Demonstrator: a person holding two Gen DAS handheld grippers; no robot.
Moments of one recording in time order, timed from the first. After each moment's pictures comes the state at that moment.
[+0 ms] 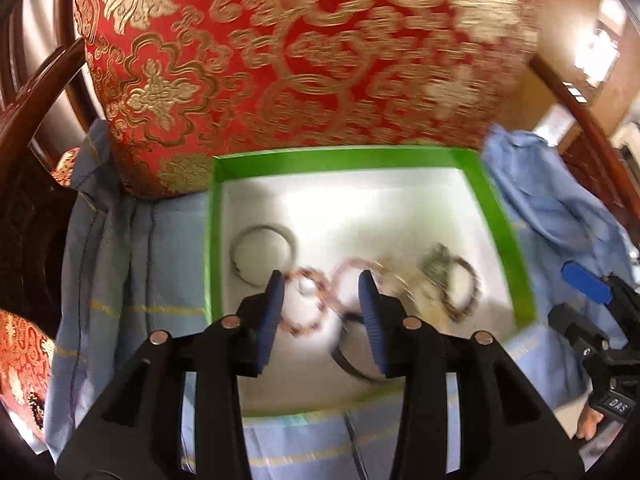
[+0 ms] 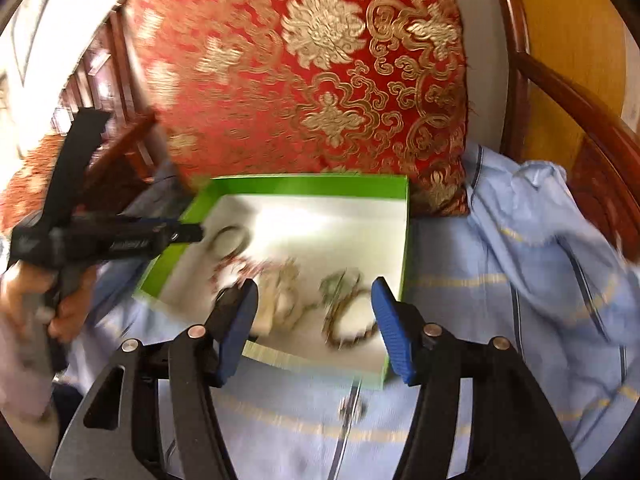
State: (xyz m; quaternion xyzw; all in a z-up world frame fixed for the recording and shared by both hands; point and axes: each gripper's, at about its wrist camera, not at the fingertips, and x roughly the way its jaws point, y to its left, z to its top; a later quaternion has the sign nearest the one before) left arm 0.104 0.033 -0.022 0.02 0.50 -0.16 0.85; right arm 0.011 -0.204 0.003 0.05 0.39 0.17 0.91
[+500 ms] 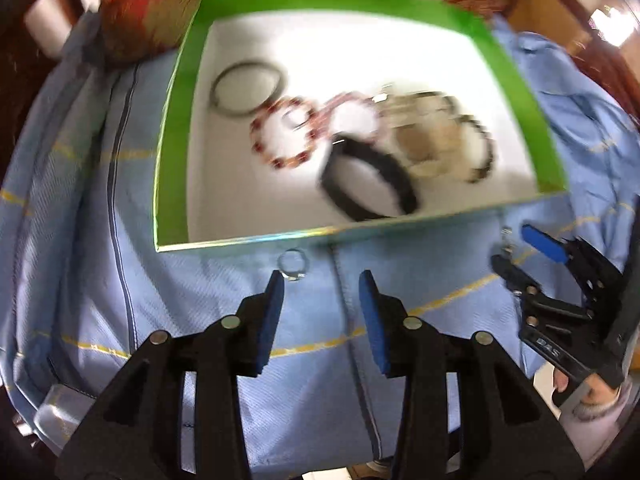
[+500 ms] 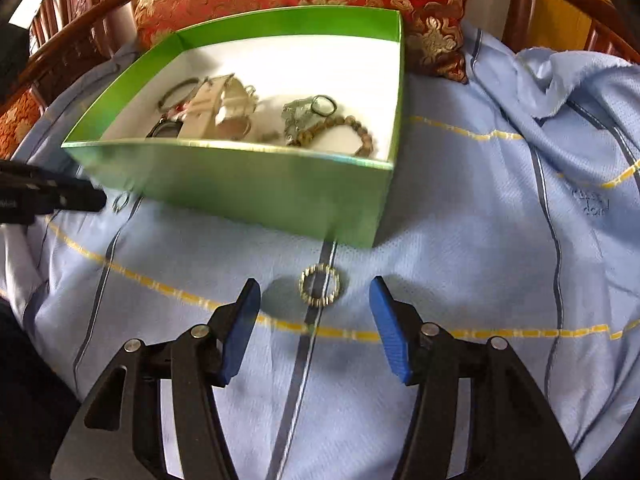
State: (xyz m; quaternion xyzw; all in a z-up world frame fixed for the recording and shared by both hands) left arm 0.059 0.042 -0.099 0.03 0.62 -0.12 0.77; right arm -0.006 -0.183 -0.112 -0.02 0.50 0.11 0.86
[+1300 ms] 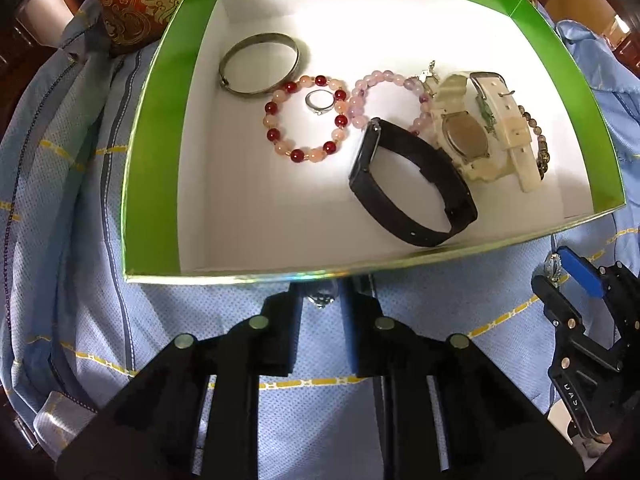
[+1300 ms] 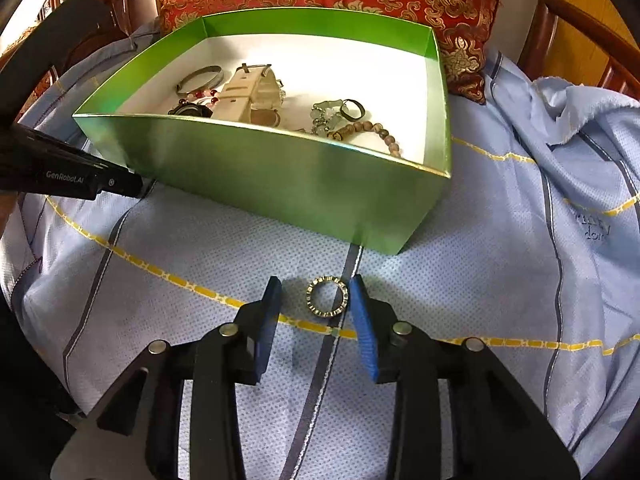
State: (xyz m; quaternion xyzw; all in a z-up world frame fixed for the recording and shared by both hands) left arm 0.073 0.033 -0.127 0.06 0.63 -0.08 0.77; right arm -0.013 -0.165 -0.112 -0.07 0.50 0.12 0.86
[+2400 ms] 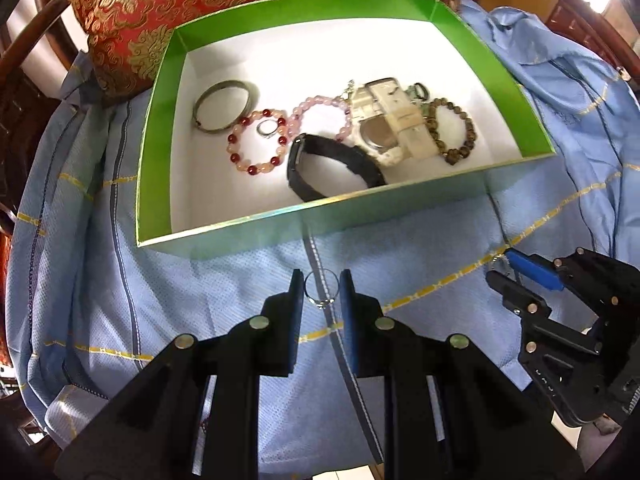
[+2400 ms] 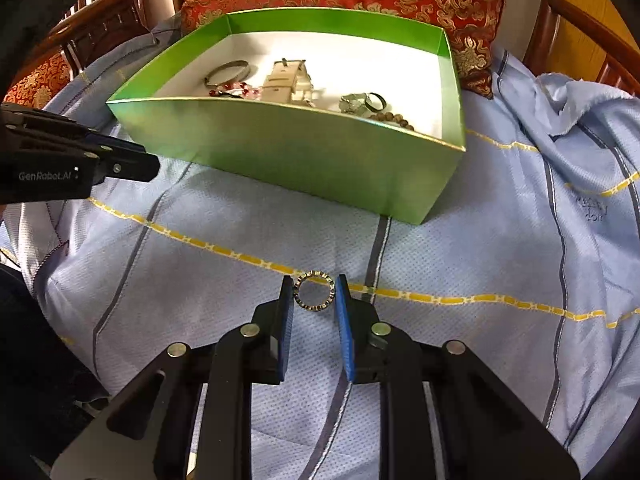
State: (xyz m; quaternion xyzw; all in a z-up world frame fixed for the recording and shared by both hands) left arm 0.026 0.014 -0.083 0.10 0.58 -0.14 0.80; right arm -0.038 -0.154 -0.099 -0.06 0.50 0.14 0.85
